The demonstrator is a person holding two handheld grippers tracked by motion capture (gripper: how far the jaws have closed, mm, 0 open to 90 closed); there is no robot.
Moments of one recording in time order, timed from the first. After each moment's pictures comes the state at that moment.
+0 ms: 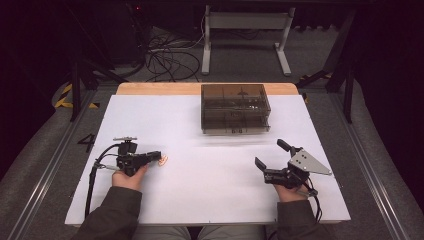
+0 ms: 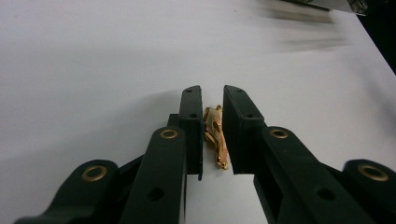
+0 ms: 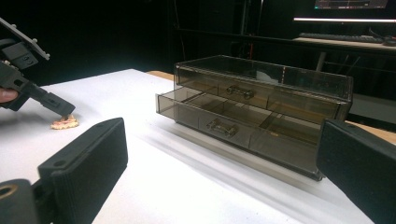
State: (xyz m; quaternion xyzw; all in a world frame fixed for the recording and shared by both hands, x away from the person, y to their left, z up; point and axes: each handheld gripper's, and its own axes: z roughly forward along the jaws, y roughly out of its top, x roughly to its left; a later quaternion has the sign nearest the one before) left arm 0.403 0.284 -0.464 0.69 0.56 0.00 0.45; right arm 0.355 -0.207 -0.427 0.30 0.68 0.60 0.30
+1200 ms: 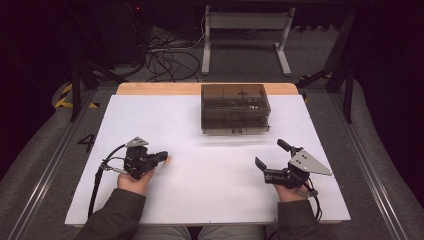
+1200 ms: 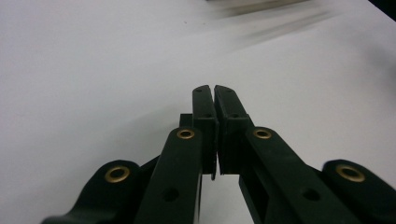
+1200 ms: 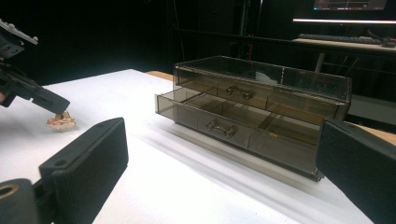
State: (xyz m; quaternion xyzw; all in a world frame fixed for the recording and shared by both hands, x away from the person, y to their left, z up) left arm 0.383 0.252 -0.445 0.75 0.48 0.09 0.45; right arm 0.354 -0.207 -0.427 0.30 0.68 0.60 0.30
